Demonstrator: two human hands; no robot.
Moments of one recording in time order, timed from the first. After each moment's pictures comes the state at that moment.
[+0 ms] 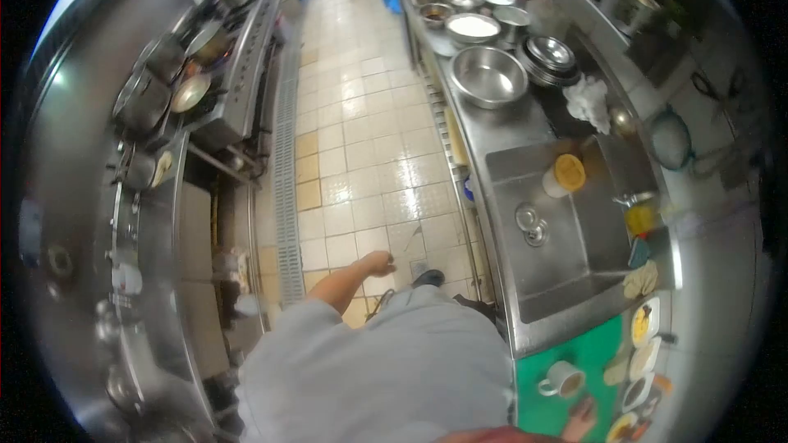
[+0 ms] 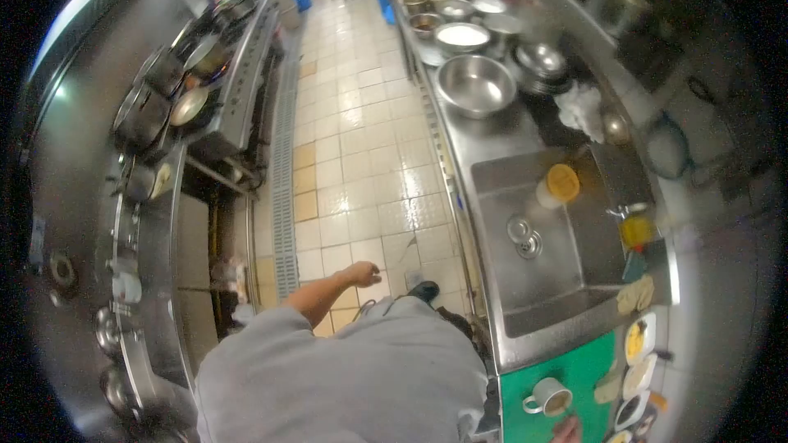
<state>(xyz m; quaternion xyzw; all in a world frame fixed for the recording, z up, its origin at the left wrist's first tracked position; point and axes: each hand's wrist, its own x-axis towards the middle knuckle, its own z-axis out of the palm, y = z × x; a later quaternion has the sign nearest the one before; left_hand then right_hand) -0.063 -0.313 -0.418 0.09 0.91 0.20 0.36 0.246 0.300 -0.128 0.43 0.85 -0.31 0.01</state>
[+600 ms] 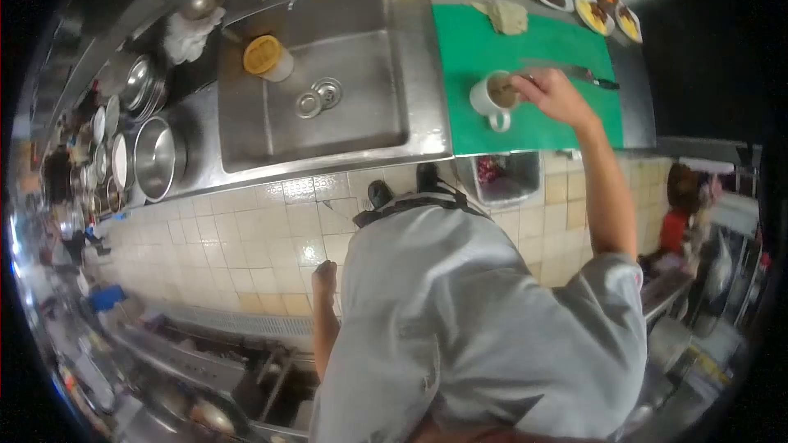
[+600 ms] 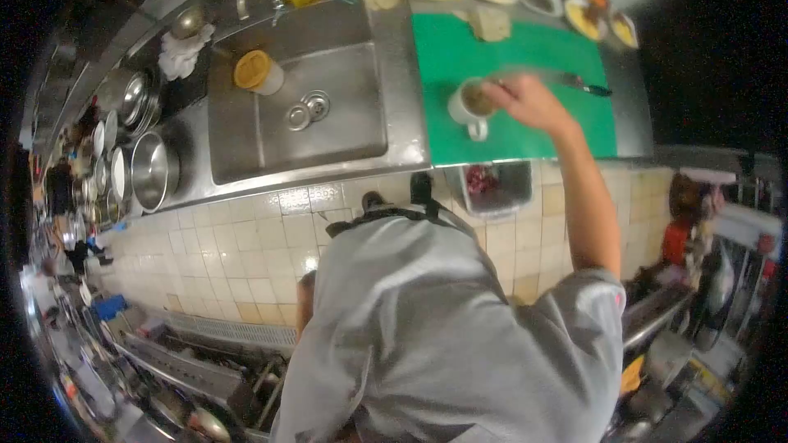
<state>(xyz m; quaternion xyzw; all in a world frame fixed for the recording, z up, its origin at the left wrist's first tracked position) -0.101 -0.301 -0.400 0.18 0.87 0.22 0.42 0.227 0.290 -0.127 0.39 0.85 -0.36 -0.05</state>
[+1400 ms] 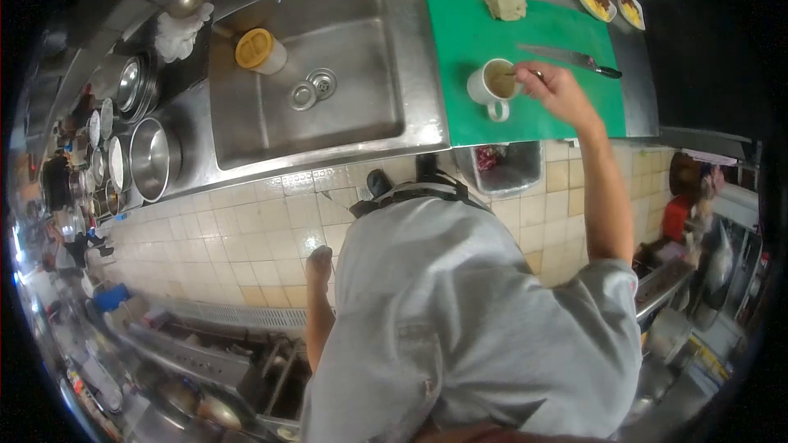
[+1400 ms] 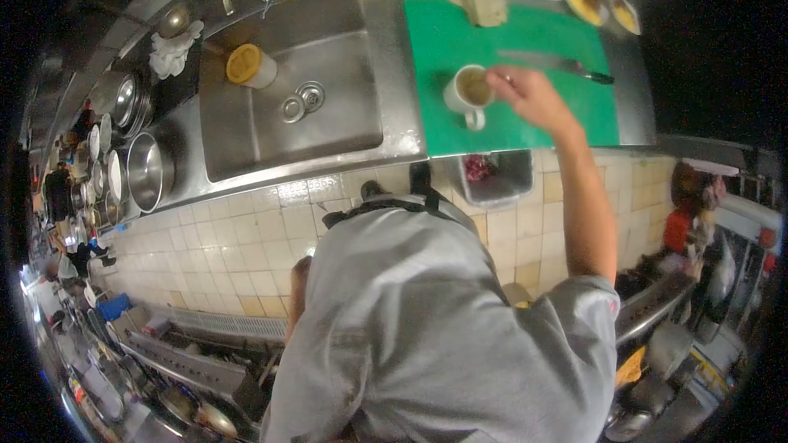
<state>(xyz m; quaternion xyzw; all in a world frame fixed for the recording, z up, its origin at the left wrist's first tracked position) -0.120 -0.287 -0.403 0.24 0.84 0.28 0.41 0.239 0.278 -0.137 0.40 0.82 -0.38 -0.12</state>
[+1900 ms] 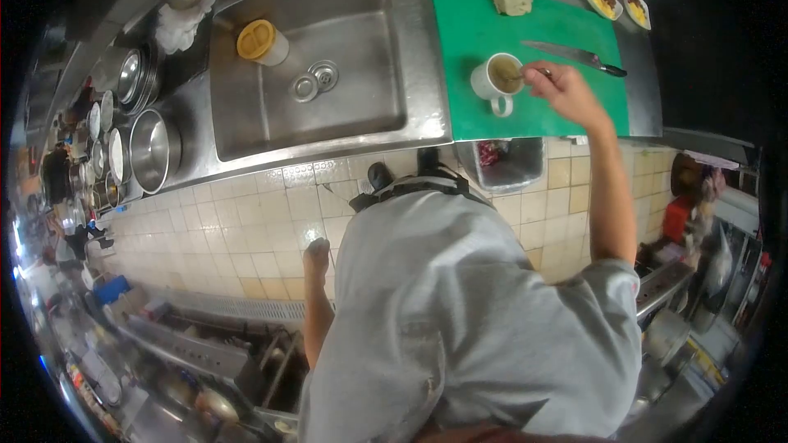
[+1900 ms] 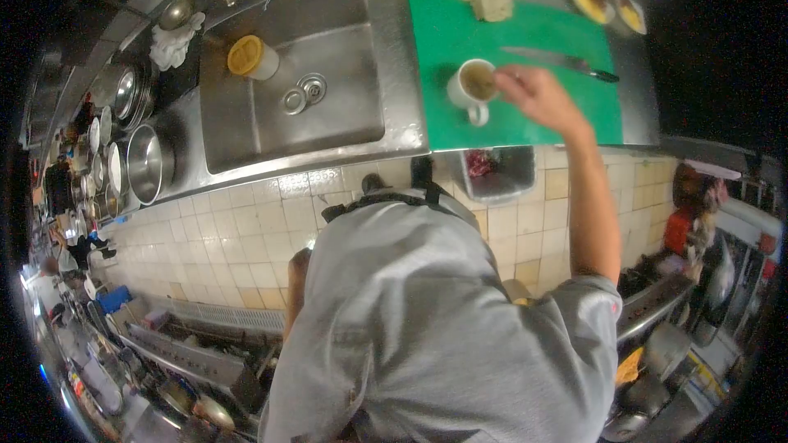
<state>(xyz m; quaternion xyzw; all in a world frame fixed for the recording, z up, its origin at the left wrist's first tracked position) -0.128 -0.286 -0.407 0.28 0.85 0.22 0.39 0.242 0.272 -0.129 0.42 0.79 -0.44 -0.10</state>
